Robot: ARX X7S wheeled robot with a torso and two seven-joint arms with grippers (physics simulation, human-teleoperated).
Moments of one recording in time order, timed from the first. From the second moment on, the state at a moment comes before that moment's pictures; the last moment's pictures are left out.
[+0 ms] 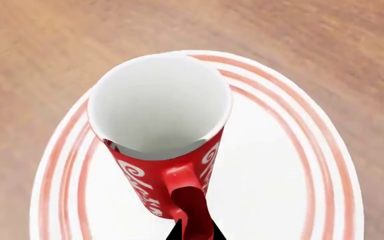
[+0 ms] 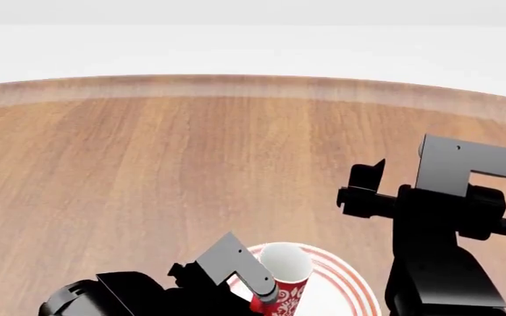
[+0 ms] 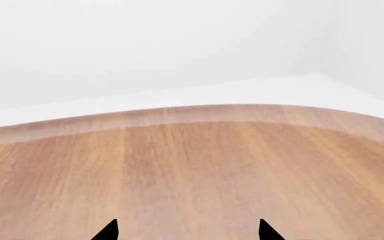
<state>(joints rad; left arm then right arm) -1.10 0.00 1.54 -0.98 -1.10 -0.35 0.23 0.75 0.23 -0.05 0.26 0.32 0.66 0.26</state>
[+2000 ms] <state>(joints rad) -1.12 -0.64 1.24 0.02 -1.25 -0.34 -0.35 0.76 0.23 -0.09 0.31 0.34 0.62 0.27</state>
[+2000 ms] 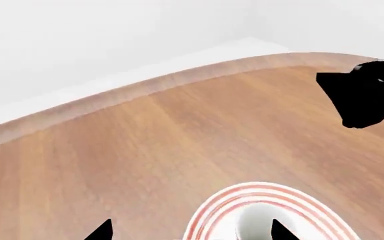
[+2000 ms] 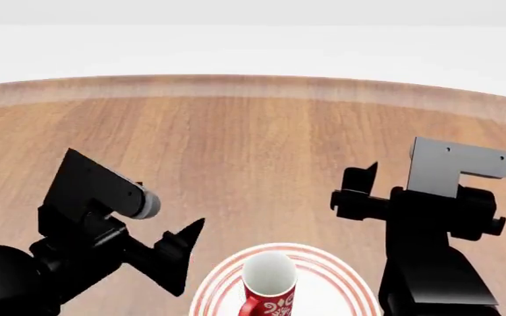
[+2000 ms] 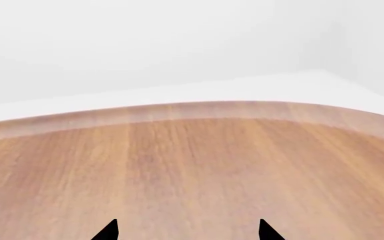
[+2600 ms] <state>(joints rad) -0.99 -0.64 1.11 0.02 -1.05 -0.06 -0.77 0.69 0.26 -0.13 0.10 0.34 0.54 0.24</state>
